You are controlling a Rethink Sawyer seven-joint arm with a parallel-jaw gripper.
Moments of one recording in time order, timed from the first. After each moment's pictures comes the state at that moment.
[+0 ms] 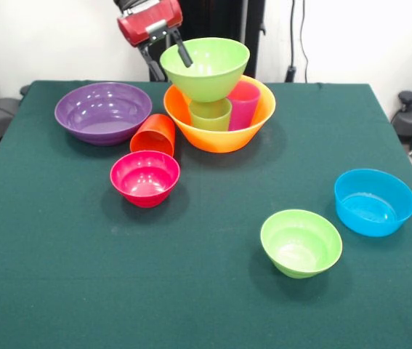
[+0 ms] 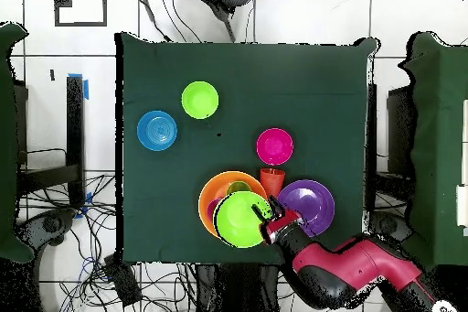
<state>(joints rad) -1.56 -0.44 1.13 2.33 -1.25 0.20 1.86</state>
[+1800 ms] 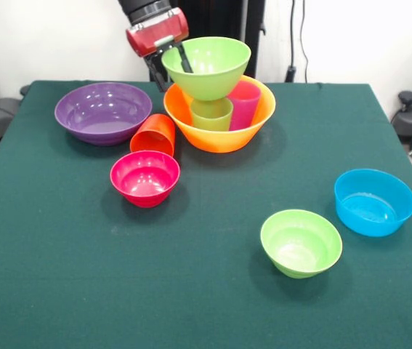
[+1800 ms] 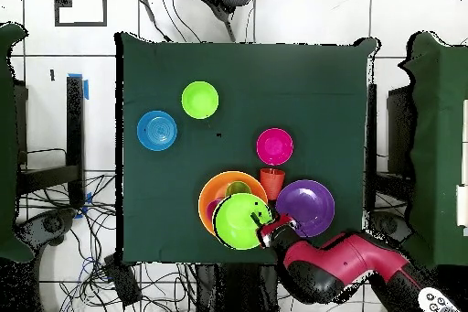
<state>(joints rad) -1.38 -0.53 0.95 2.30 -1.25 0.22 1.86</state>
